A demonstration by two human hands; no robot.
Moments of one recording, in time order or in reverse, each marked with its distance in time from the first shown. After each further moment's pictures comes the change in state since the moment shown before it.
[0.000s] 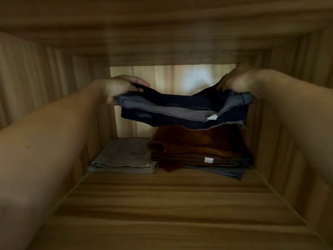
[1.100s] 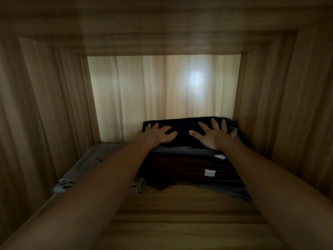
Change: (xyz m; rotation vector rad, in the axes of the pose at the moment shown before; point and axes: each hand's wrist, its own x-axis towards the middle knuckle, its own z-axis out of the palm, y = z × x) left_hand 0.138 -0.127 0.176 0.800 -0.151 -0.249; right_hand 0.074 0.072 0.186 -0.324 -0.190 0.100
